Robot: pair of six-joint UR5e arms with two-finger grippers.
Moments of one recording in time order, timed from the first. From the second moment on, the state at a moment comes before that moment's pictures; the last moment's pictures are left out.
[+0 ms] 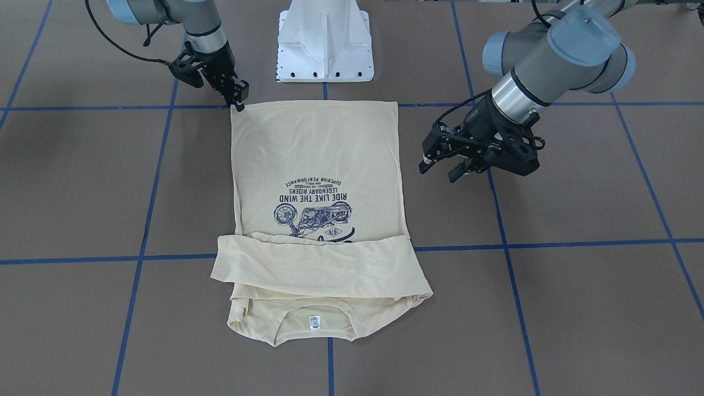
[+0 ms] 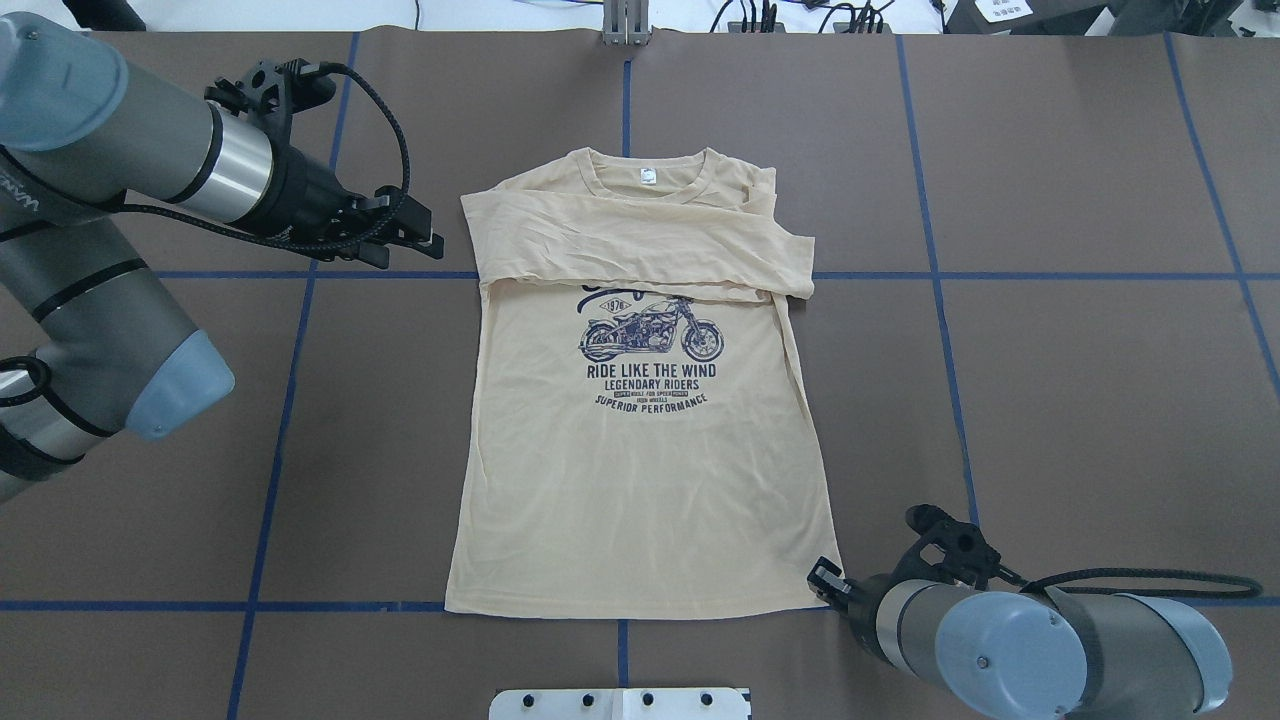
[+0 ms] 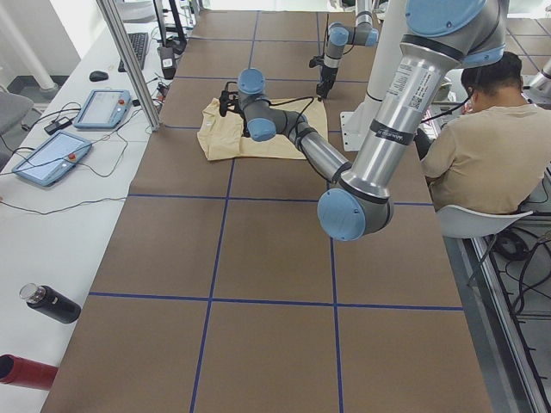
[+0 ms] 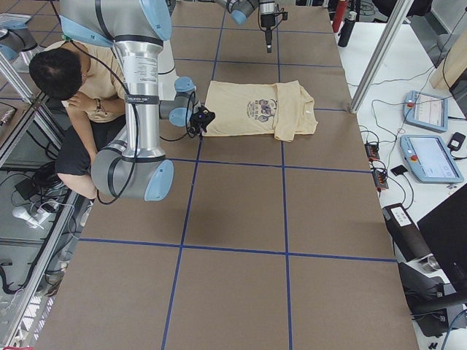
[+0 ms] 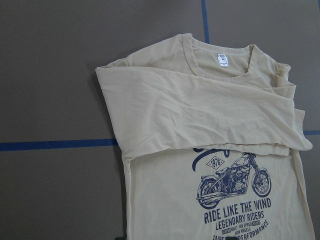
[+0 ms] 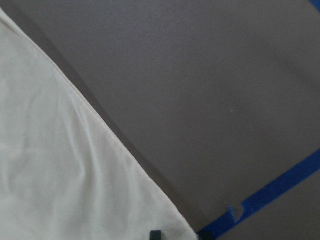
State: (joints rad) left arm -0.85 -2.00 -1.76 -2.12 -2.22 -1.19; right arm 0.10 -1.52 2.06 -1.25 1.49 2.16
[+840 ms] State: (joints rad) left arm -0.75 -1.94 -1.82 -2.11 -2.14 -1.36; right arm 0.10 -1.54 2.10 -1.25 1.49 2.16
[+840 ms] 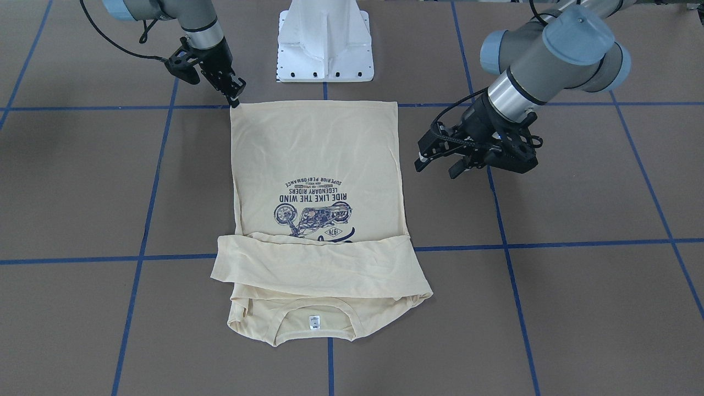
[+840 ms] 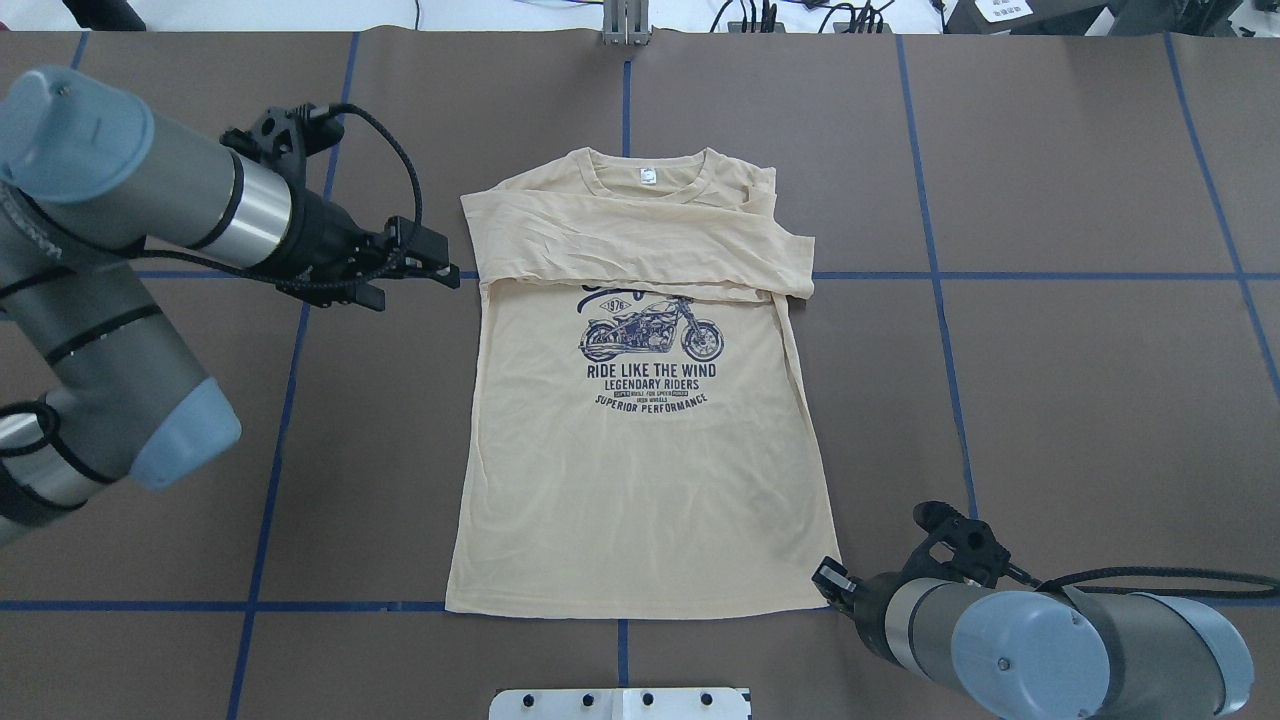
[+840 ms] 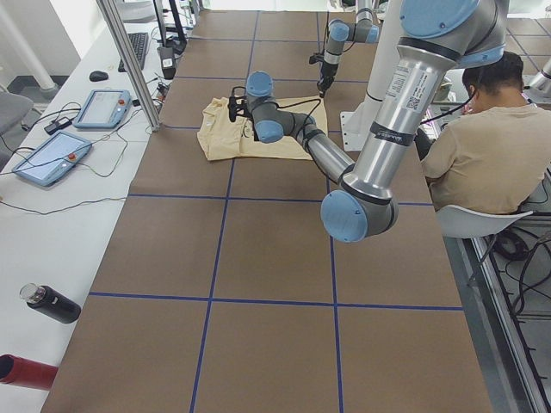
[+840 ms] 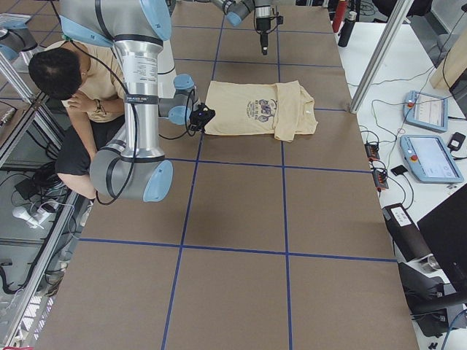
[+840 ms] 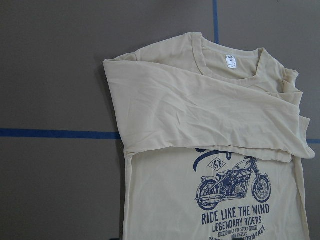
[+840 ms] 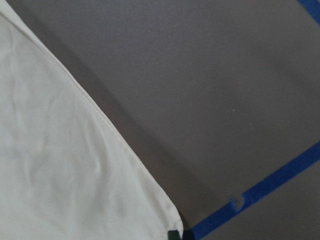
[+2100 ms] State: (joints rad) left arm -0.25 -1.80 -2.00 -1.93 -1.76 -1.74; right arm 0.08 -1.58 2.15 -1.25 1.50 2.16
